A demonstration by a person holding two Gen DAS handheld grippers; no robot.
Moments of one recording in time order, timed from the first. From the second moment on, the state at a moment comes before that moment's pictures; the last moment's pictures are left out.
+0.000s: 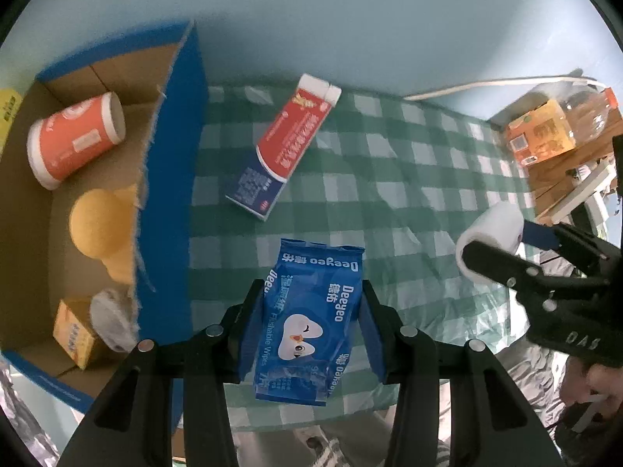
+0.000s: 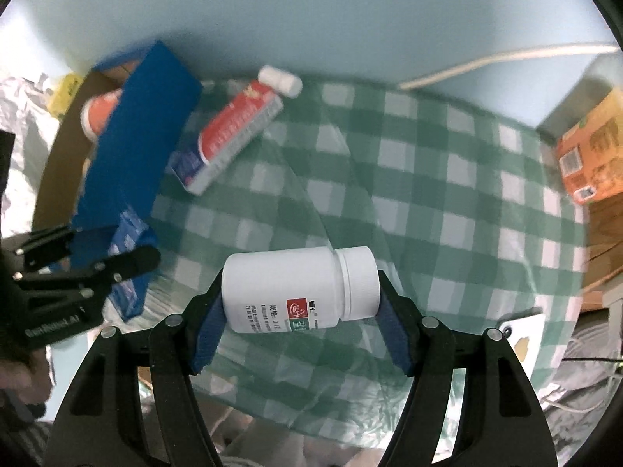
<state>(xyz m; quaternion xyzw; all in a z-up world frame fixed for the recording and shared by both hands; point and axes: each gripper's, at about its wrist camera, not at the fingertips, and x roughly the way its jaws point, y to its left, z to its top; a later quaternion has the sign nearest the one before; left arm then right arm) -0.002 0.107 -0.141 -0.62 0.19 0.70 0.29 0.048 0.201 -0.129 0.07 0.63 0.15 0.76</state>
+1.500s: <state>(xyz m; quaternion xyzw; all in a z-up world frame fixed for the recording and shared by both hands) -0.080 -0.002 -0.053 -0.58 0.13 0.78 0.21 0.133 0.384 -0.028 0.09 0.56 0.20 0.80</state>
